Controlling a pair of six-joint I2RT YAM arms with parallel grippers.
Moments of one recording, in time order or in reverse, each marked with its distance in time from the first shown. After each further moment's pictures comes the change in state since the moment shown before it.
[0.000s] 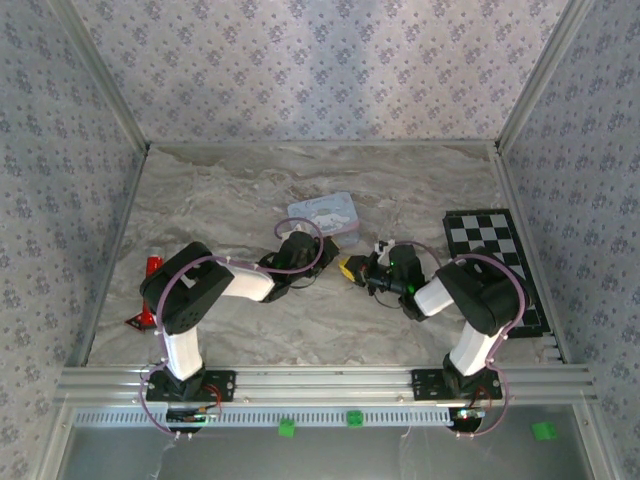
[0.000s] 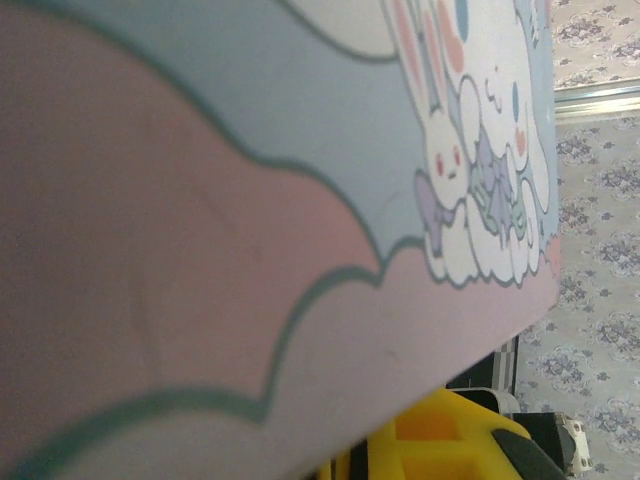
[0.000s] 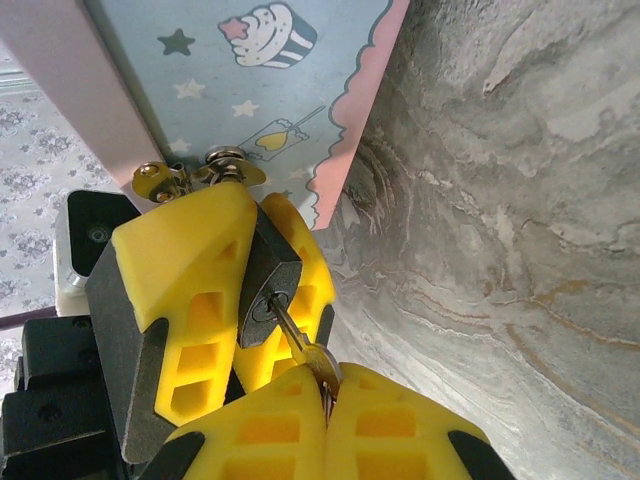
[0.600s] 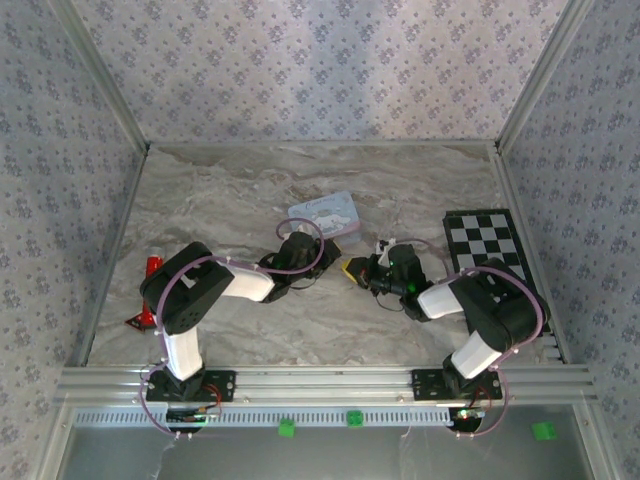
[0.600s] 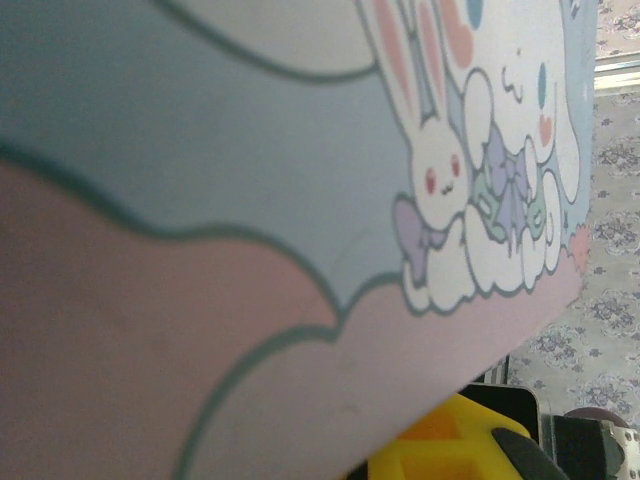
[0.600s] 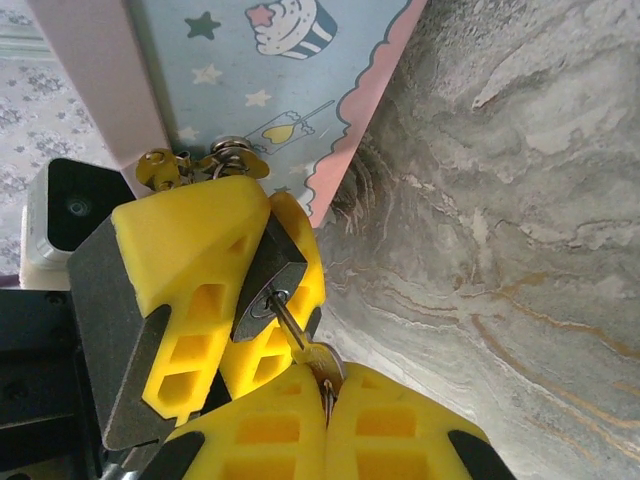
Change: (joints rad) left arm 0.000 0.000 -0.003 0.005 0.042 0.000; right arm 0.024 -0.111 -0.003 -0.175 0.065 -0.157
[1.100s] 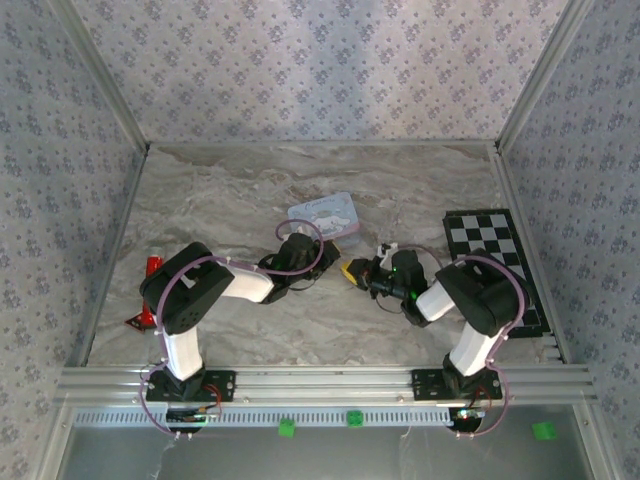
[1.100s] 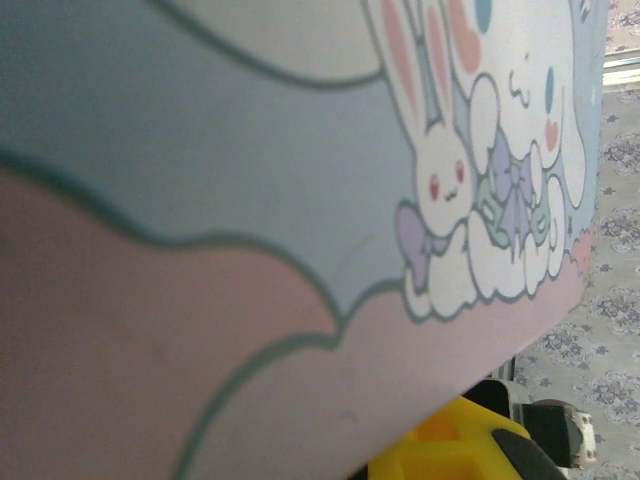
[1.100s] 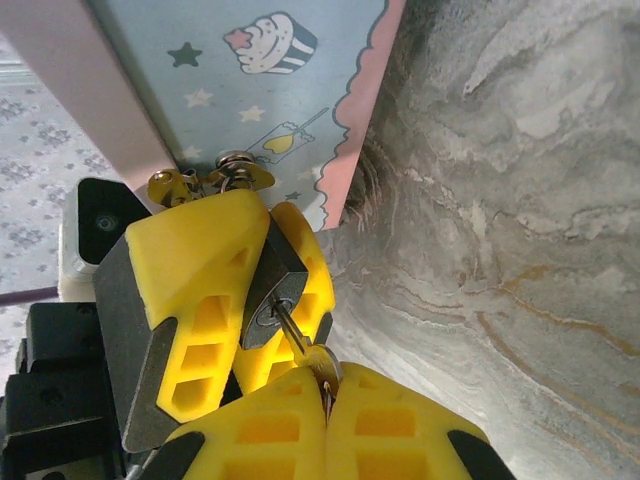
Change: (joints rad) left arm 0.002 0.000 -0.012 0.005 0.004 0.008; right arm -0.014 0.093 -0.047 0.208 -0.019 0.088
